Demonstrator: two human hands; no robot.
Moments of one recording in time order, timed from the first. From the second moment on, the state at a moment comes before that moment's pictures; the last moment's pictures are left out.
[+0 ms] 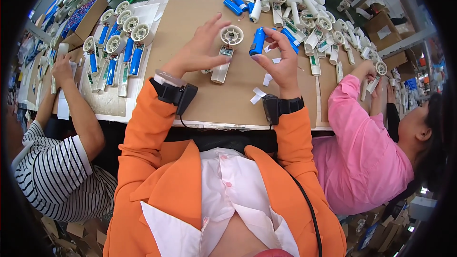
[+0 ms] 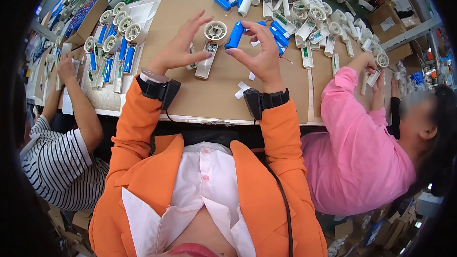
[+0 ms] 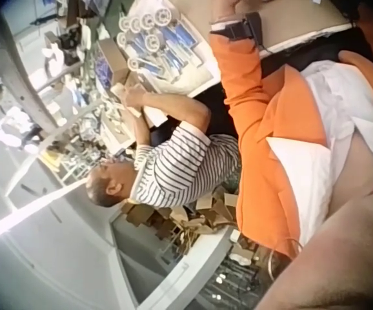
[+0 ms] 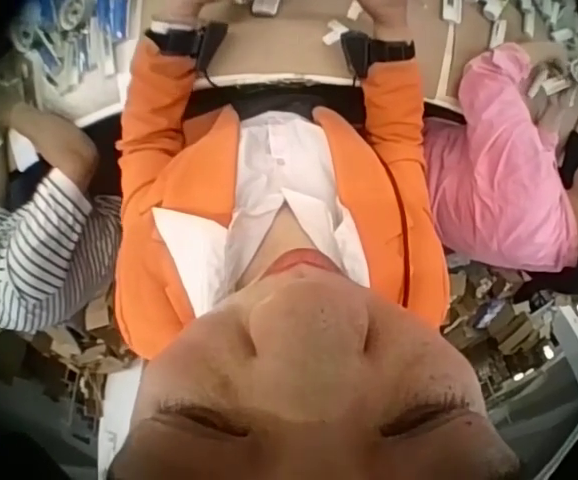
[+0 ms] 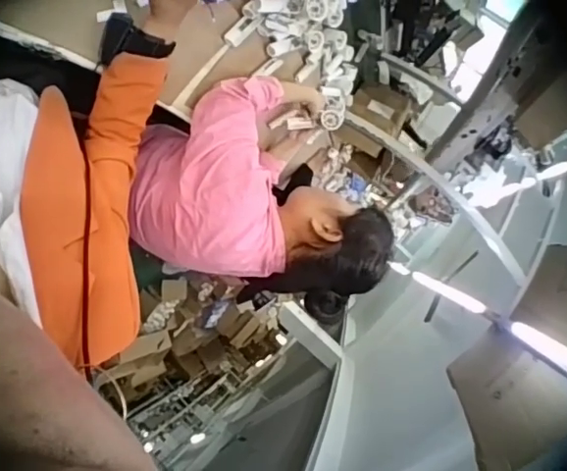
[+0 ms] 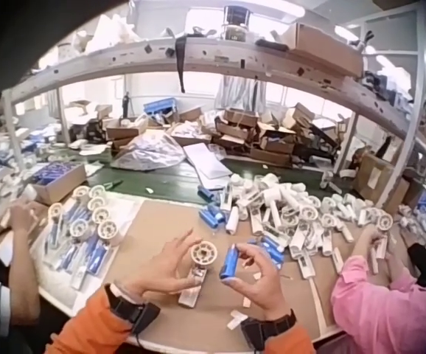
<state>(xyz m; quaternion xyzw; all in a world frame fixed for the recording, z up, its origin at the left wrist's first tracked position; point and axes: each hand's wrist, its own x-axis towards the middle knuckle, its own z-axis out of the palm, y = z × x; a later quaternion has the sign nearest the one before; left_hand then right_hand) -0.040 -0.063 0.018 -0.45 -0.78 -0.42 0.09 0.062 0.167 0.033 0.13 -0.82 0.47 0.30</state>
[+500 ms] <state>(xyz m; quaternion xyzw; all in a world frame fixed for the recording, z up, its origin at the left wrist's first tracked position) -0.044 -0.049 0.006 -0.45 -0.82 -0.34 0.03 0.073 0.165 0.044 0.21 -0.86 0.41 0.20</state>
